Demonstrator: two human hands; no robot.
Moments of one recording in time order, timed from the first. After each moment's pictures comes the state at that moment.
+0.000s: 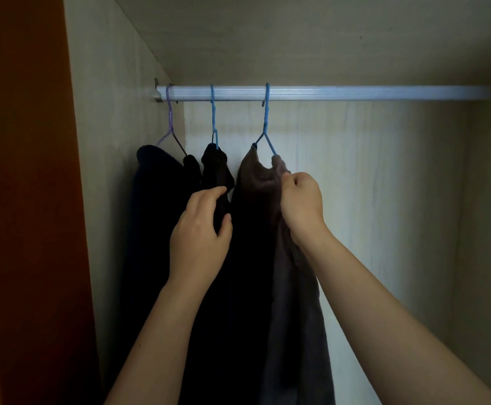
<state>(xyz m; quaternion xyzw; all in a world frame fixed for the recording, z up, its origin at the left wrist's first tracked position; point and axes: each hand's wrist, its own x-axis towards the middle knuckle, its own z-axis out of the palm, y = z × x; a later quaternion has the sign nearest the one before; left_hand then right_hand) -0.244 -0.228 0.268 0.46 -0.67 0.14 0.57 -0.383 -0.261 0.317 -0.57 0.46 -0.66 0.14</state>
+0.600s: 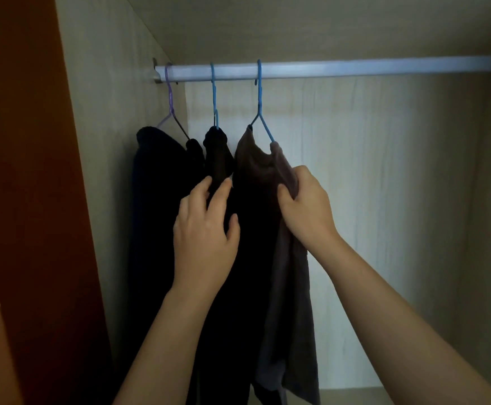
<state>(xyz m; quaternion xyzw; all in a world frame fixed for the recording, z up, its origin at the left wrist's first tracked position) -0.251 -0.212 0.248 0.50 -0.65 0.23 0.53 -0.396 -0.250 0.283 -0.67 0.44 -0.60 0.03</state>
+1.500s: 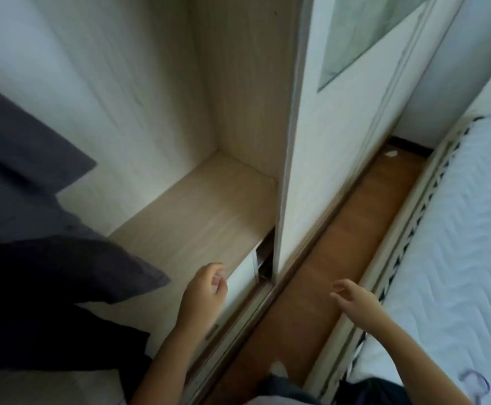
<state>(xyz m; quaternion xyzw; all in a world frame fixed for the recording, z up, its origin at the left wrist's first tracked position) -0.472 -0.104 -0.127 0.39 -0.84 -0.35 0.13 -0.670 0.106 -0.168 -0.22 0.88 -0.25 0.35</state>
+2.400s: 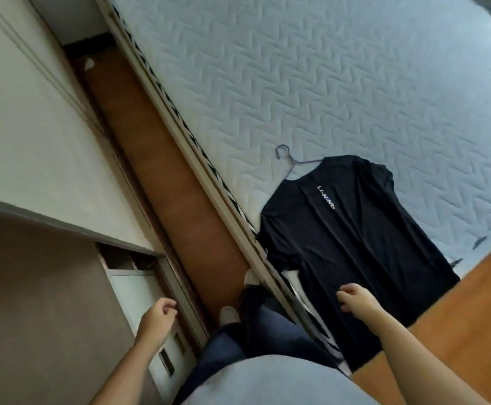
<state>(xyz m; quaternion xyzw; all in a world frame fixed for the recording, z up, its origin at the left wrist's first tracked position) -0.532 -0.136 -0.290 0.12 -0.86 -0.30 -0.40 -0.368 0.238 -0.258 0.55 0.68 -0.39 0.29</state>
